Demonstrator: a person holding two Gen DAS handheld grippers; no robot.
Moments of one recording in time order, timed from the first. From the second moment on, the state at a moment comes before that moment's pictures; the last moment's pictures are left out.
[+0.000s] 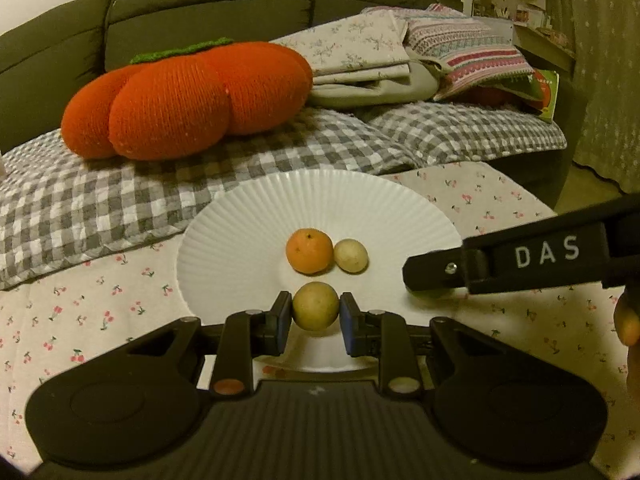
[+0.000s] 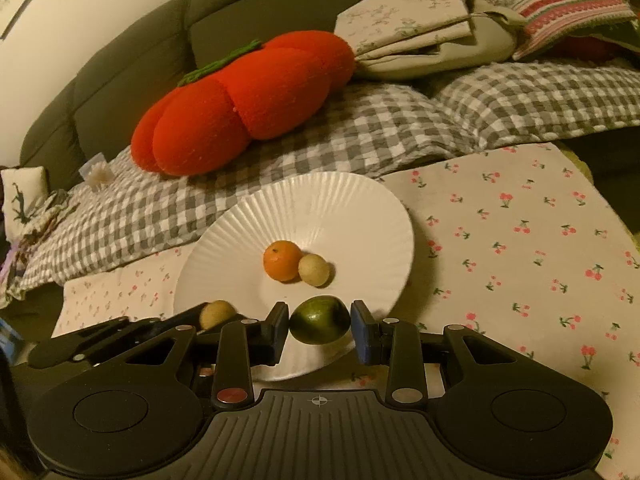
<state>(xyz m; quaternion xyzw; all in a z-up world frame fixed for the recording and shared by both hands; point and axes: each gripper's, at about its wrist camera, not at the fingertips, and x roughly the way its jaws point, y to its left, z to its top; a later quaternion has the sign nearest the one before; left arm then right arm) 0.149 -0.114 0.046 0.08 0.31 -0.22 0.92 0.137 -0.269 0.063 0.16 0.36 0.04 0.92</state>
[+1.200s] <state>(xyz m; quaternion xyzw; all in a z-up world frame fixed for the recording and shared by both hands) 0.095 -0.049 0.085 0.01 0.39 -0.14 0.91 0.092 -0.278 0.097 0.20 0.38 0.03 0.90</state>
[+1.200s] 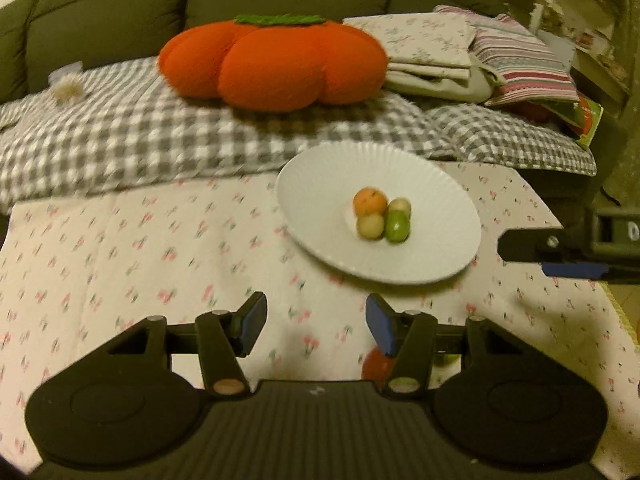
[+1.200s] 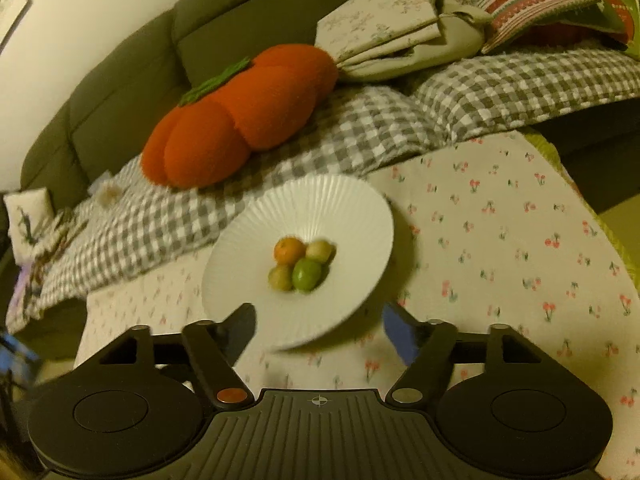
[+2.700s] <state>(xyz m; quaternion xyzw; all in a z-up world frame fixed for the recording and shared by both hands) 0.040 -0.014 0.046 -0.07 0.44 -0.10 0.89 0.052 -0.229 0.073 0.16 0.47 0.10 0.86</state>
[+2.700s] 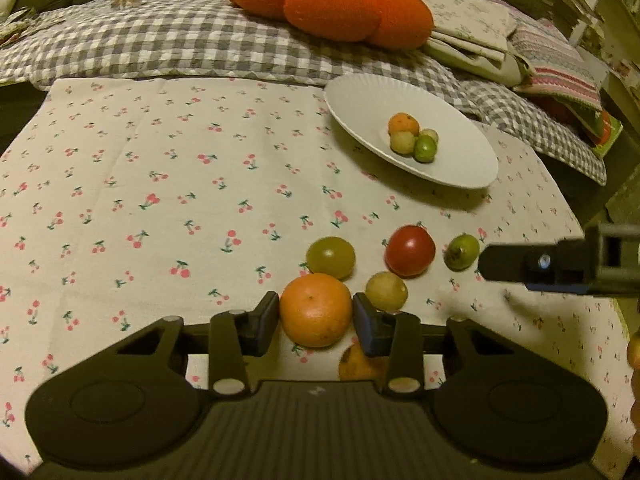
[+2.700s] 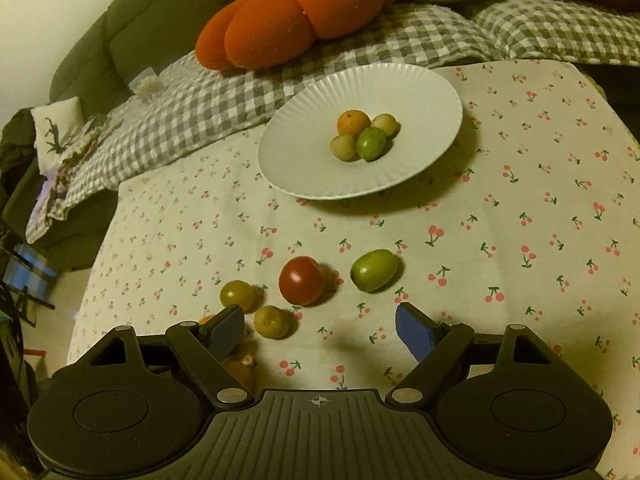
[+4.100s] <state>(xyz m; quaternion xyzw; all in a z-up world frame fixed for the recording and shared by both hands) 0.040 0.016 0.069 -0.09 0.42 -0.05 0.90 0.032 -0.156 0.048 0.08 0.47 0.20 0.86</state>
